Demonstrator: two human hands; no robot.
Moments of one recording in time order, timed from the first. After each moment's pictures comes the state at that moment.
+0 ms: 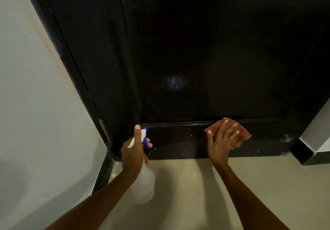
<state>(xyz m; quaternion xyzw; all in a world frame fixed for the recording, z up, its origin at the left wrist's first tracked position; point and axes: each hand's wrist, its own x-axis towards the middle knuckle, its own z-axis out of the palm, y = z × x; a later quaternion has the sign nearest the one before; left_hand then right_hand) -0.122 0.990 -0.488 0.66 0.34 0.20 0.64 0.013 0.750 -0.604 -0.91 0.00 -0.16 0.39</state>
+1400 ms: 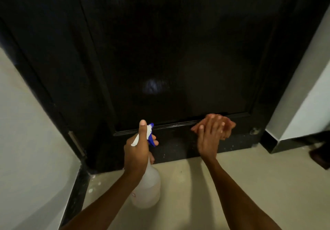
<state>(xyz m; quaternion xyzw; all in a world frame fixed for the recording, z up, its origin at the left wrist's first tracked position) -0.111 0.908 -0.453 0.70 0.23 0.17 0.65 0.045 0.706 -0.599 -0.91 0.04 -0.22 0.36</state>
